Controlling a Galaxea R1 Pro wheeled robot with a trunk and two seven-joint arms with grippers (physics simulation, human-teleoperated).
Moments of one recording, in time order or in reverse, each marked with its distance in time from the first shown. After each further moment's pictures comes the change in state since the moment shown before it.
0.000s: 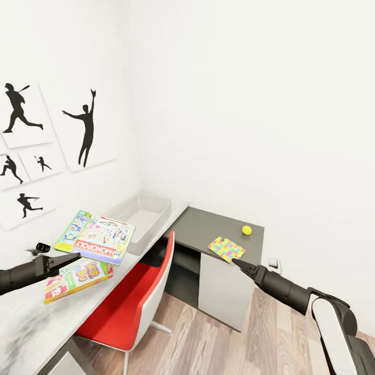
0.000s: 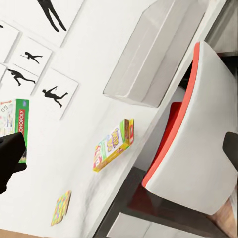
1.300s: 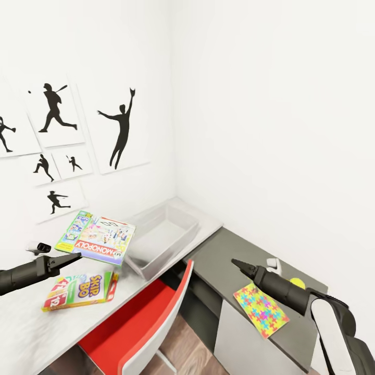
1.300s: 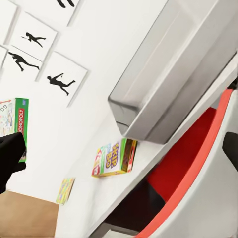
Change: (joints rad) left arm 0.000 -0.004 0.000 0.000 0.001 -0.002 0.010; right arm 0.001 0.003 0.002 0.005 0.003 -0.003 -0.003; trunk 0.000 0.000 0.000
